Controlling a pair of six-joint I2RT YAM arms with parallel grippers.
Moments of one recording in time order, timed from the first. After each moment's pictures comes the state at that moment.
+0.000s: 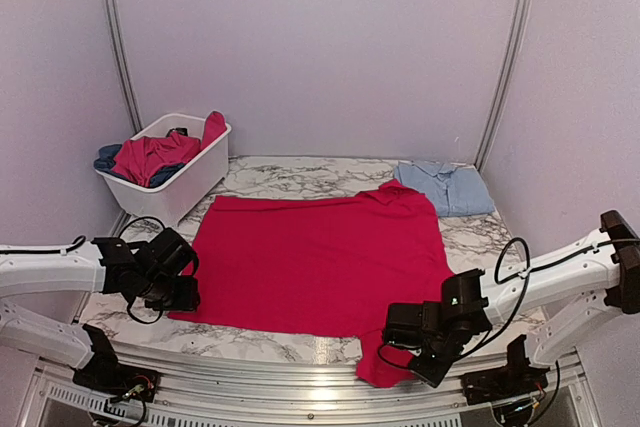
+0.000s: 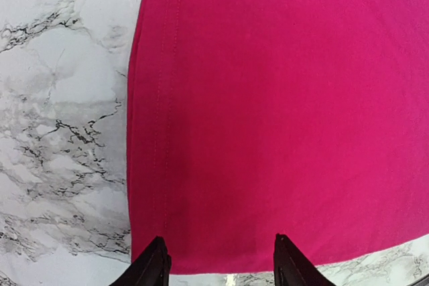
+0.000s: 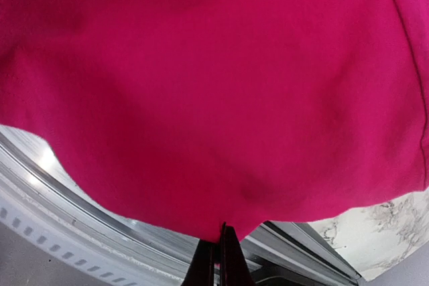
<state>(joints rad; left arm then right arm) -0.78 1.16 0.57 -0.62 -0.22 -0.76 1.34 1.39 0.74 -0.99 0.01 0.50</state>
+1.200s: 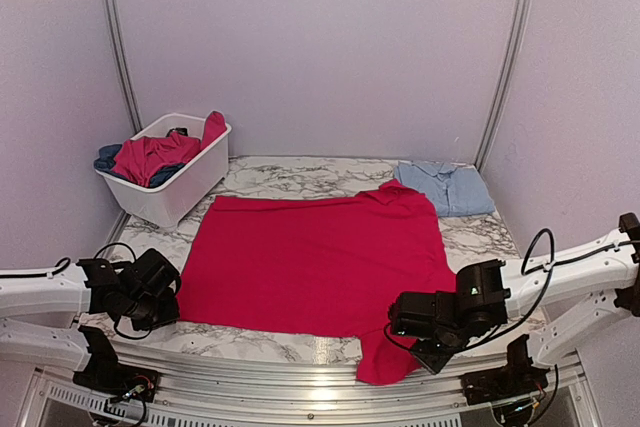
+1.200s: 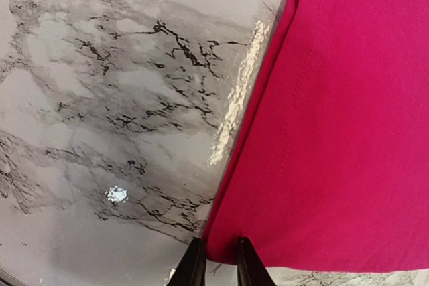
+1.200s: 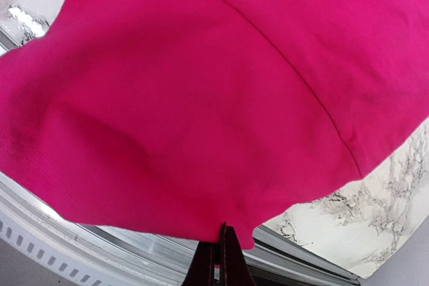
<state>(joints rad) -0.74 0.99 0.38 -0.65 -0.24 -1.06 1.35 1.30 0.77 -1.03 0.17 0.61</state>
